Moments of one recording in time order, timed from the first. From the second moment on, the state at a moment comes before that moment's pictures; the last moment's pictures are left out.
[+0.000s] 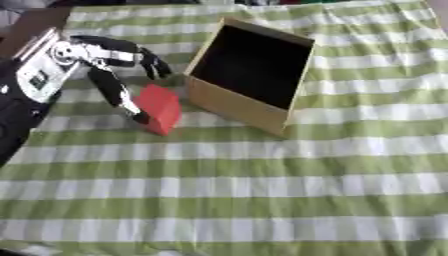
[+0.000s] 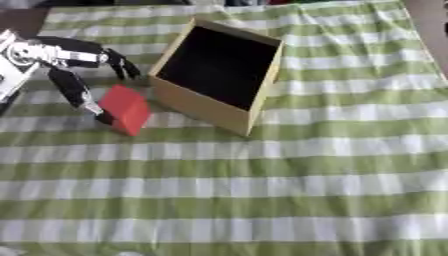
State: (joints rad) left arm -1.00 0.61 -0.44 -1.05 -0.42 -0.32 -0.80; right arm -0.43 -0.44 -0.01 -1.98 -0.08 0.05 -0.20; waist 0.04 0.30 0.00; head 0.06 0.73
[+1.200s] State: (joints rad) left arm -1.00 0.57 -0.41 -1.01 -0.57 -0.32 -0.80; right arm -0.43 -0.43 -0.02 -1.98 -0.09 0.05 -0.21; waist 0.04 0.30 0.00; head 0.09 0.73
